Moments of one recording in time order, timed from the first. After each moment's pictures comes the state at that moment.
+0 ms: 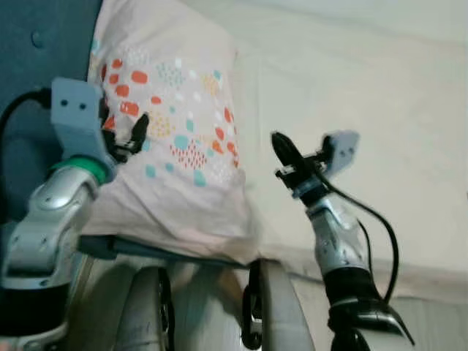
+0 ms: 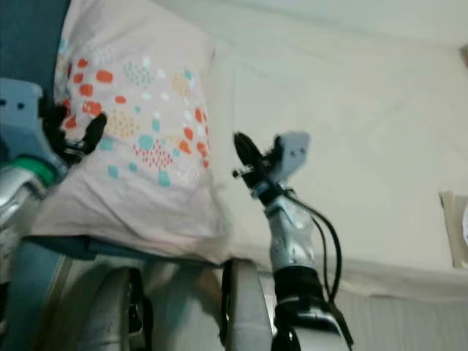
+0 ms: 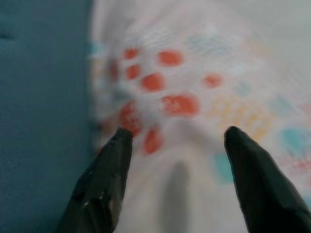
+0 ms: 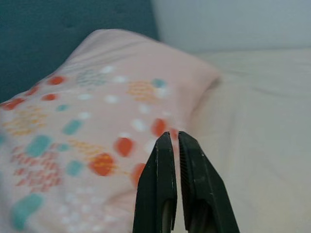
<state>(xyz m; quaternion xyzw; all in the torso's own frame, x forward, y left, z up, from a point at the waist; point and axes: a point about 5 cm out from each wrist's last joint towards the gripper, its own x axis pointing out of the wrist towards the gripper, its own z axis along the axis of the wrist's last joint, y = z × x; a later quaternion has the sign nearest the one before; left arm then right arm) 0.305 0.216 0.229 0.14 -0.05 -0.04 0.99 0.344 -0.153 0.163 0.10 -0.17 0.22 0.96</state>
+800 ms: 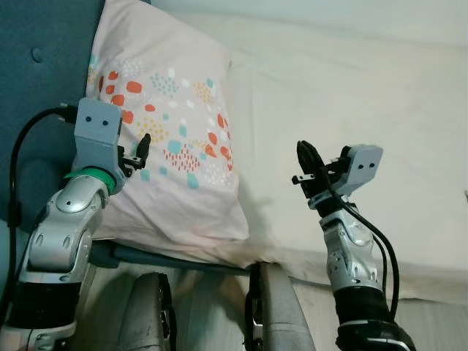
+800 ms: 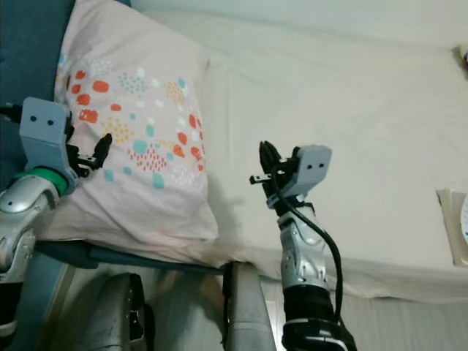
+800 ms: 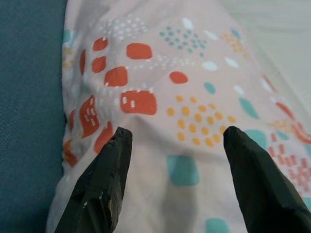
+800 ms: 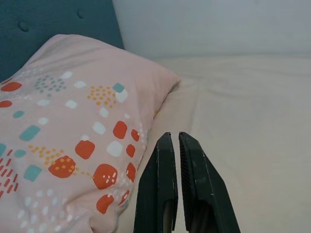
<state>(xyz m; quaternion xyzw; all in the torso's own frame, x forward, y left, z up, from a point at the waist) 0.325 0.192 0.210 0.08 -0.01 -0.02 1.00 0.337 -0.162 0.158 0.07 -0.16 0.14 0.97</state>
